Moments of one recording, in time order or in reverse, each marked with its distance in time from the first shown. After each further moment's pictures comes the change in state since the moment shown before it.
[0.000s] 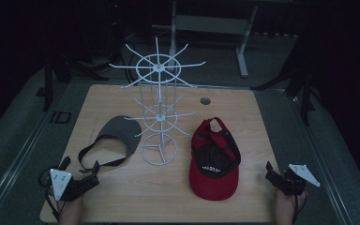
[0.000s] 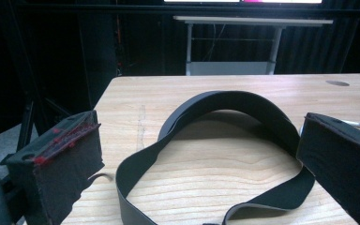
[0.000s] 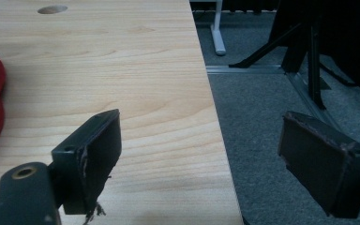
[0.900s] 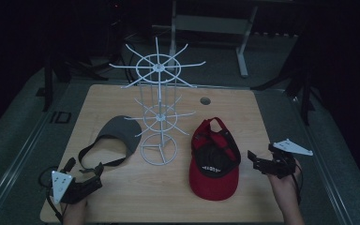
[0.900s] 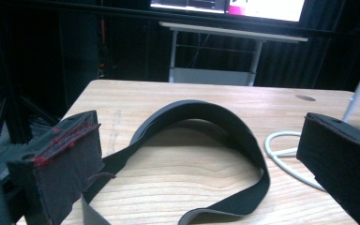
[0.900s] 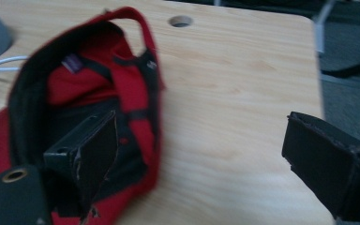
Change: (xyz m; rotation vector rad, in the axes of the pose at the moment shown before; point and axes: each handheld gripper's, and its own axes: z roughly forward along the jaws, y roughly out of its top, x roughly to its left) left arm -0.013 0.008 -0.009 -0.023 -0.074 -0.070; right arm 0.062 0.096 -0.017 0.127 0.381 -0.164
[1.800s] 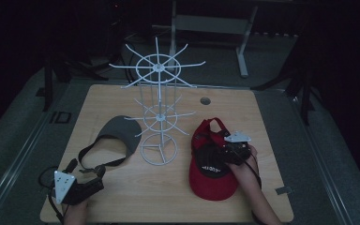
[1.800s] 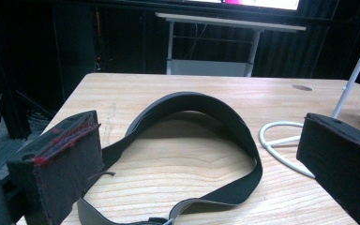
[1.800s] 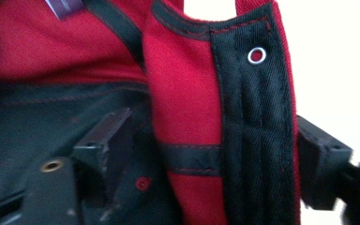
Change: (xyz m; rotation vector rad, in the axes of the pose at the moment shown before) left arm -0.005 0.001 -0.001 0.038 -0.002 0.012; right arm 0.056 -0.011 0.123 0.164 -0.065 -0.249
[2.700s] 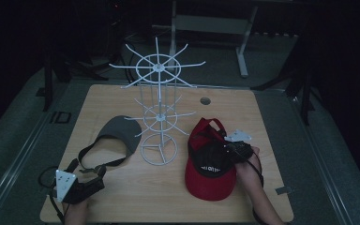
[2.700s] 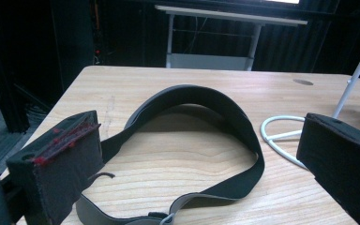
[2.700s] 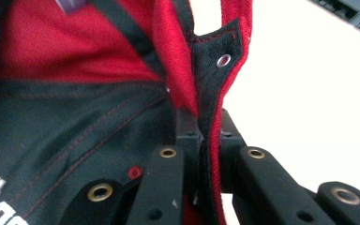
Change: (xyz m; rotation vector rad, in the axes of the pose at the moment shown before) left arm 0.001 -0.002 0.004 0.025 -0.009 -0.005; right arm -0.002 0.016 -0.026 -0.017 -0.001 -0.098
